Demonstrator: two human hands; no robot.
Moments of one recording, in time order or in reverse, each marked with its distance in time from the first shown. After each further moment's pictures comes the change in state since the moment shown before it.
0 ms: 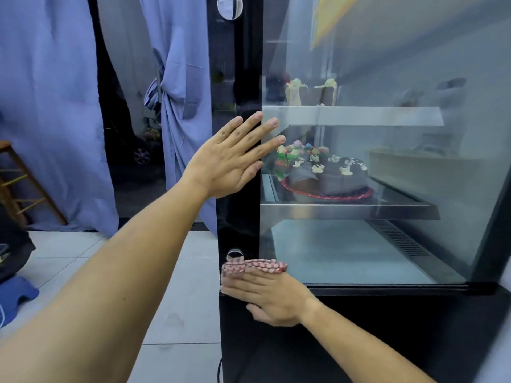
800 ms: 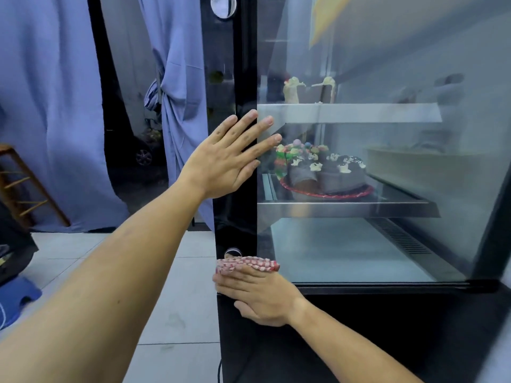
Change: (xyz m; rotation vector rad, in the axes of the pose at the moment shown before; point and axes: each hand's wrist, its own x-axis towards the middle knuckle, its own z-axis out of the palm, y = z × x) left_hand 0.001 0.004 -0.001 0.009 -0.033 -0.017; right_hand 0.014 -0.008 0.010 -0.039 0.046 0.019
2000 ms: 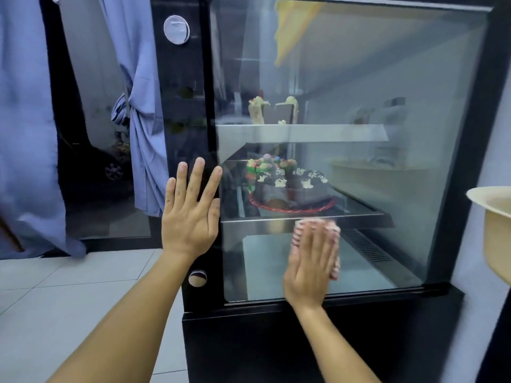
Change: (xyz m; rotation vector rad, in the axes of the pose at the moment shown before) left_hand -0.035 0.085 0.033 -0.208 0.134 -0.583; right_hand -0.068 0.071 -0.019 0.187 0.498 1.343
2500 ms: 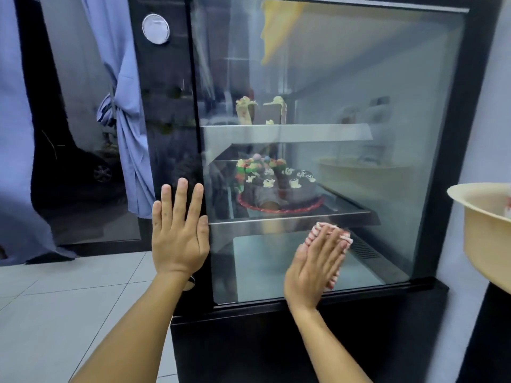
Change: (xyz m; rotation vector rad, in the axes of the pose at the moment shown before) left_hand -0.032 0.011 0.017 -0.018 0.020 -0.107; right_hand 0.004 0.012 -0.002 0.083 0.096 0.253
